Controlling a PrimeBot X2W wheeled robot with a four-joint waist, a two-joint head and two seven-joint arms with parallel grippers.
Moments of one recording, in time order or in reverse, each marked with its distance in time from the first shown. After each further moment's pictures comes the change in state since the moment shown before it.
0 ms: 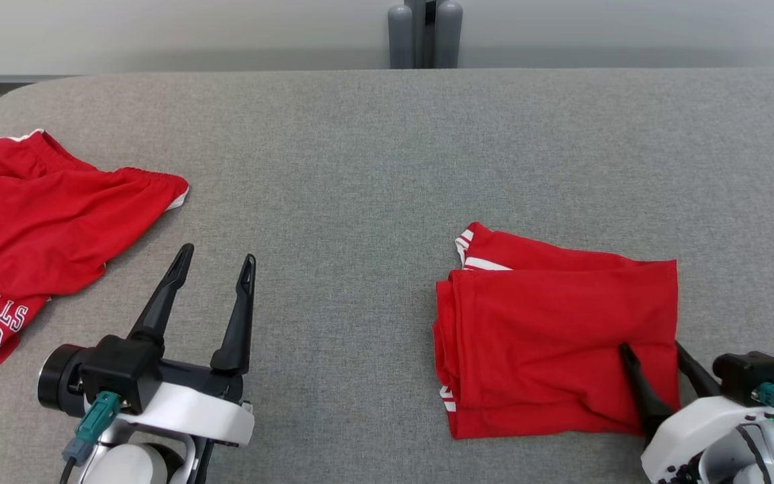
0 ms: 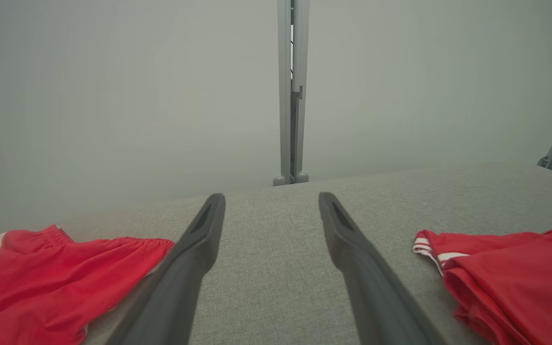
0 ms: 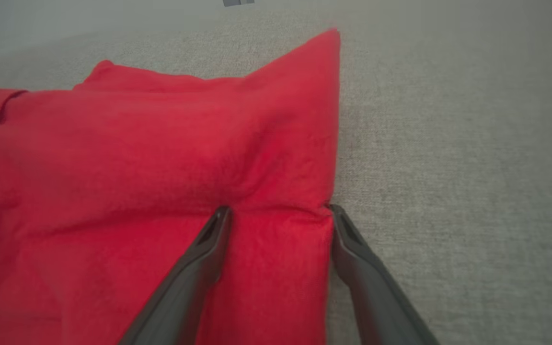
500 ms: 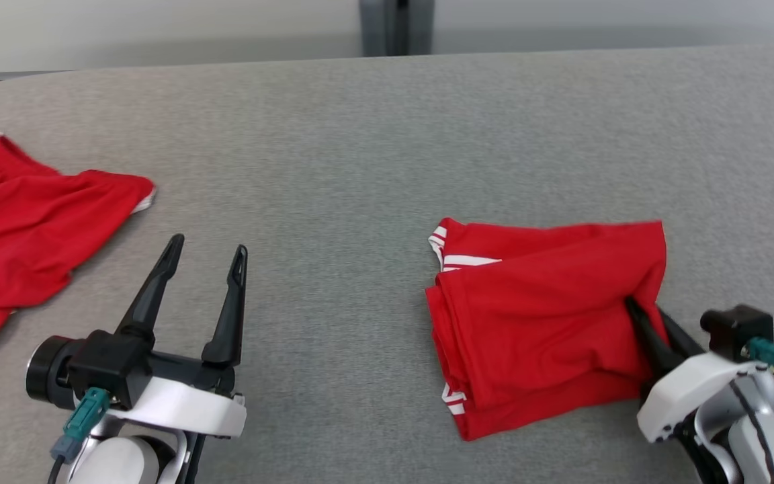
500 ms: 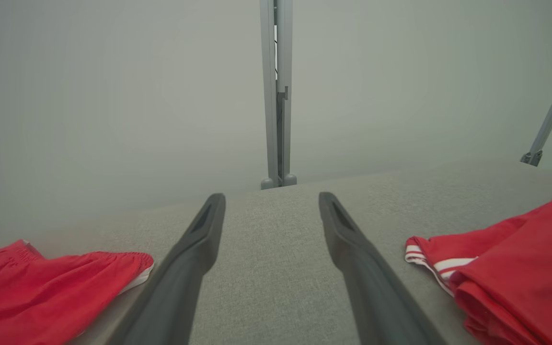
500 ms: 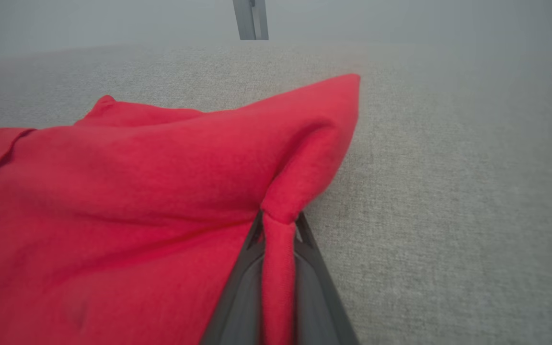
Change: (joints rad) left arm -0.013 0.019 0.005 -0.002 -0.003 -0.003 -0.011; right arm -0.129 -0.065 0.114 0.063 0.018 0.000 -0.049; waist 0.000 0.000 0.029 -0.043
